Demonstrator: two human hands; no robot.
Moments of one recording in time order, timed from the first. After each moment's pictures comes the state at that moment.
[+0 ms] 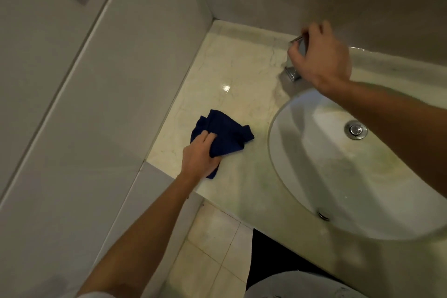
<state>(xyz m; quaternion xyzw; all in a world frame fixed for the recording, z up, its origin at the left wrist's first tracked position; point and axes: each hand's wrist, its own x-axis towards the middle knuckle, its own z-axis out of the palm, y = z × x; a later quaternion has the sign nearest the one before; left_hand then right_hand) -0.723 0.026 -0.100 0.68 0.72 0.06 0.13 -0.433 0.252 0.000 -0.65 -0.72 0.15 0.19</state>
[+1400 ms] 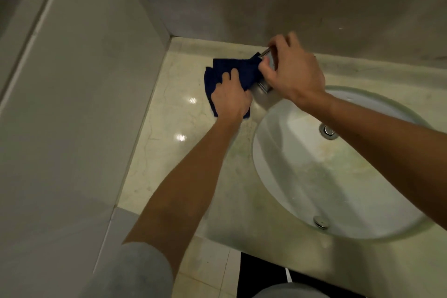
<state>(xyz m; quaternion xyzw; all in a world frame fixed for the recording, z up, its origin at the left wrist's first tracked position) -0.589 0.251 -0.101 0.66 0.75 0.04 0.07 -0.438 0.254 -0.009 -0.66 -0.72 0.12 0.18</state>
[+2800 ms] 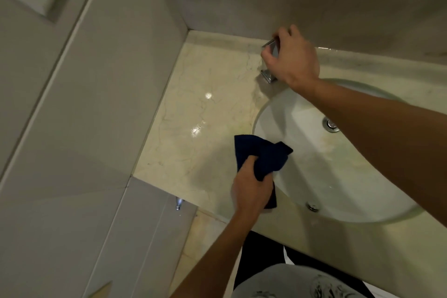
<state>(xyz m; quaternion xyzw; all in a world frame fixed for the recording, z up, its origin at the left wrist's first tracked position) -0.542 -0.016 -0.073 0.46 0.76 0.25 0.38 -0.434 0.252 -0.002 -0.66 -0.70 0.16 0.20</state>
